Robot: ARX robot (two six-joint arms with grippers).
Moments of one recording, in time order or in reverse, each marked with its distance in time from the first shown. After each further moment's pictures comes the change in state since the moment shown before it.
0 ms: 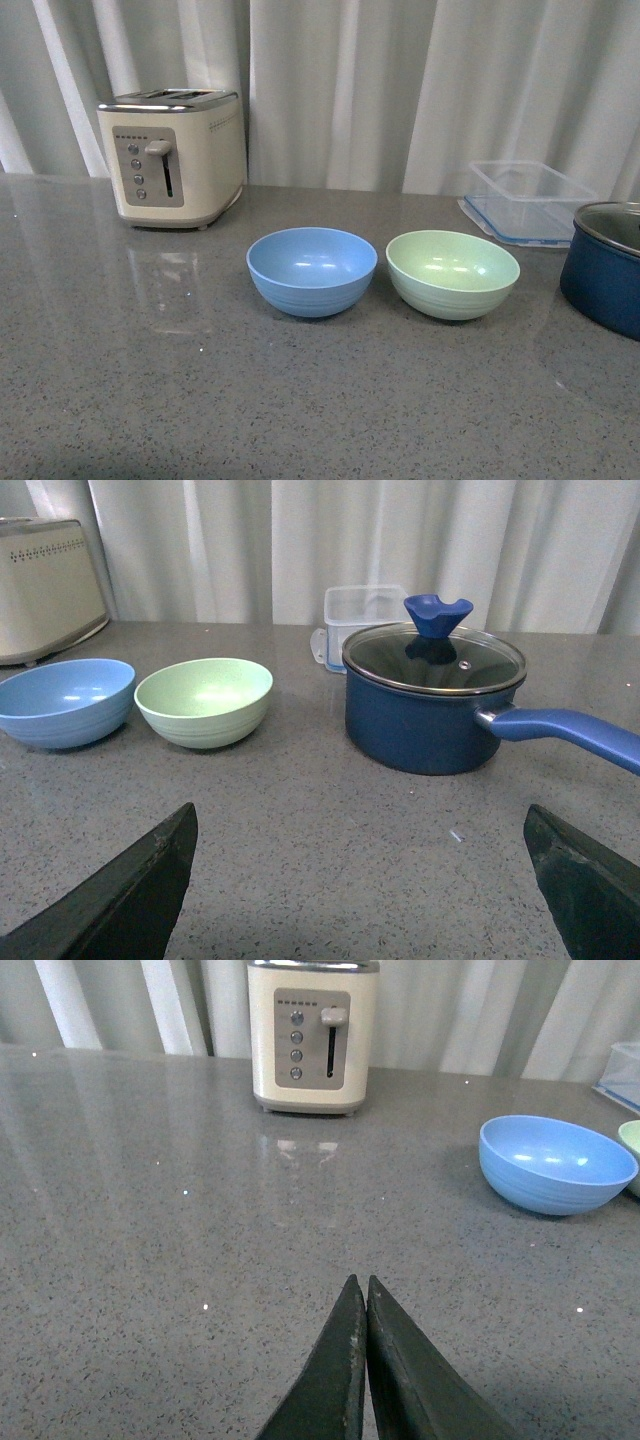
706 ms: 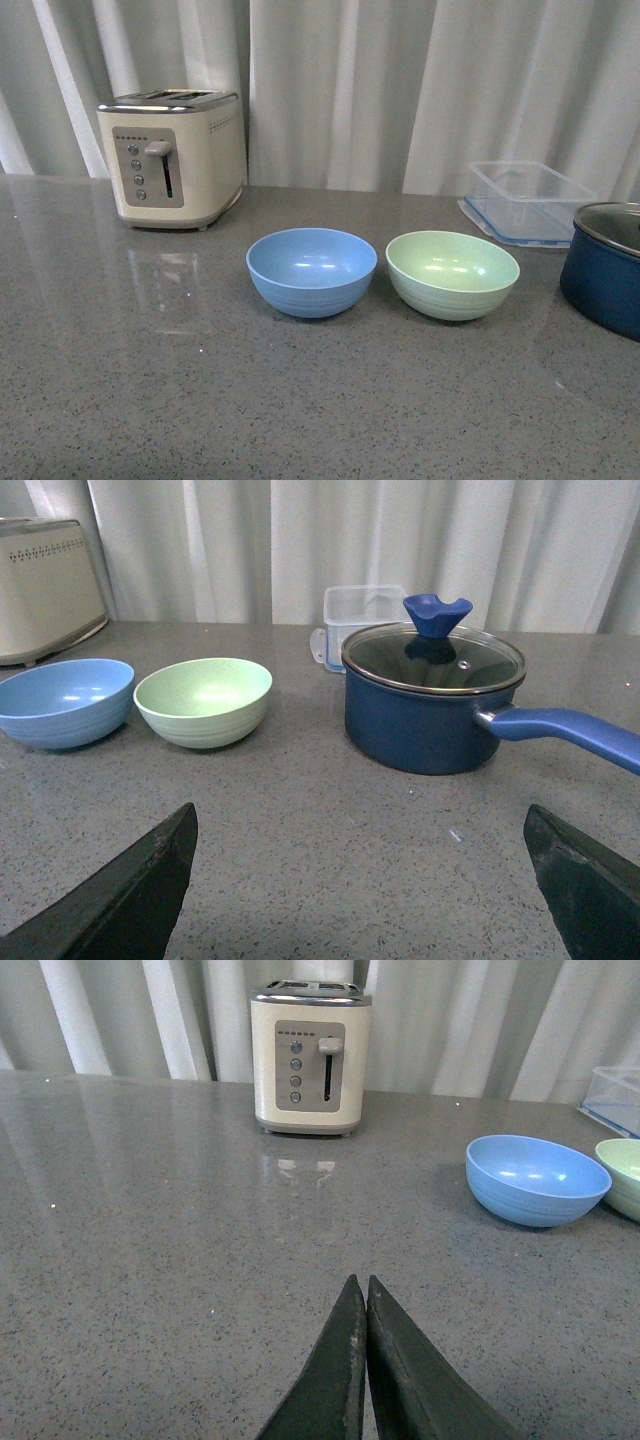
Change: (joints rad) left arm 0.000 -0.256 0.000 -0.248 0.000 0.000; right arm 0.000 0.000 0.000 0.000 0.000 0.000
